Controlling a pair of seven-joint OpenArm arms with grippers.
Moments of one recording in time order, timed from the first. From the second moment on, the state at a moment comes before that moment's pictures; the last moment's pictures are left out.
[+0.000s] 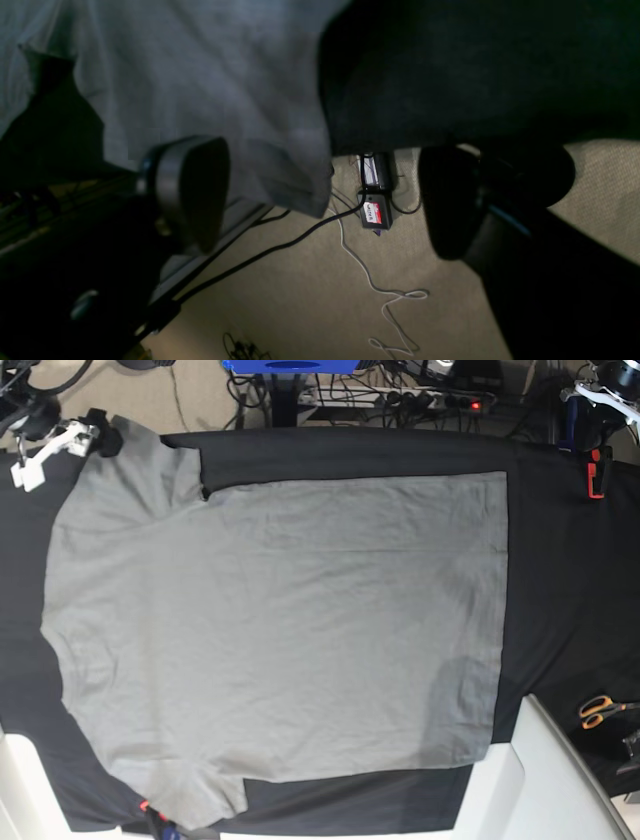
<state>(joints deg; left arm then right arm) 46.7 -10.1 -51.3 99.5 -43.5 -37.5 33.2 -22.2 8.1 40.5 75.3 37.1 39.1 -60.1</state>
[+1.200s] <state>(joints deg) 46.4 -10.0 -51.1 97.1 -43.5 -37.5 33.2 -17.0 5.7 50.1 77.1 39.0 39.9 -66.5</state>
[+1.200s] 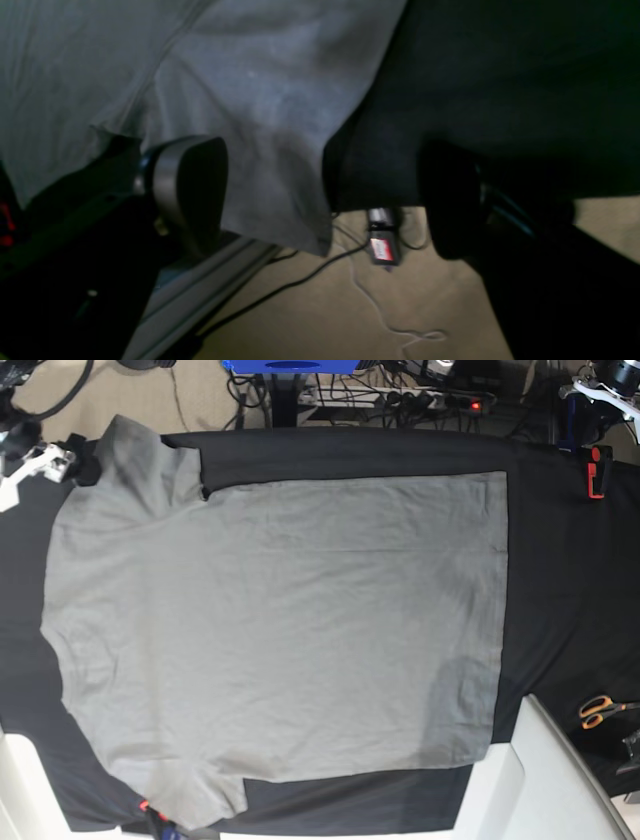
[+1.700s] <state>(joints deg) 46.3 -10.1 -51.1 96.8 -43.5 -37.6 33.2 -16.8 4.2 45.1 74.8 41.4 40.7 -65.0</state>
